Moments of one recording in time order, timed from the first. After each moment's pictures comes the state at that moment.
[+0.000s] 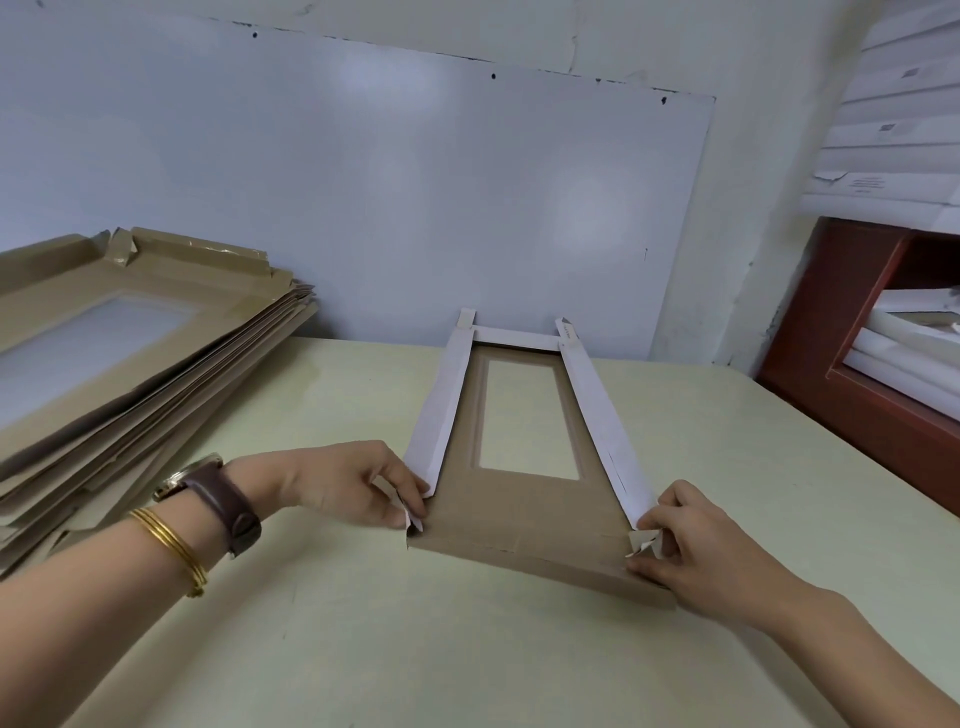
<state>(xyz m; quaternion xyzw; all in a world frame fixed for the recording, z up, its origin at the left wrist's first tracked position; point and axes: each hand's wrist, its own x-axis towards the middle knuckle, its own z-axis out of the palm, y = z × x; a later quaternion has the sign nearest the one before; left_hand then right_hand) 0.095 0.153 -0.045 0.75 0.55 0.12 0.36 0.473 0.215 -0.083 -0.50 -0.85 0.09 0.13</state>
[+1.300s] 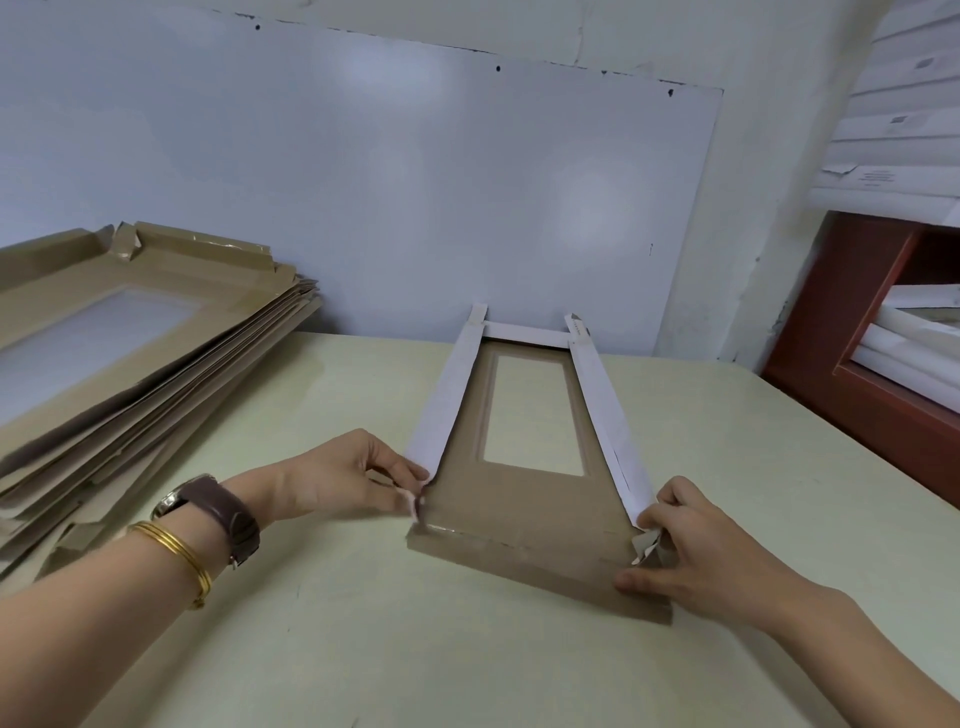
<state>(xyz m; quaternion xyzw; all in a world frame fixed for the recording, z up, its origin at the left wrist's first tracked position) 0.085 0.155 -0.069 0.65 0.57 0.29 0.41 0.467 0.212 -0.080 -0.49 -0.86 0.11 0.11</state>
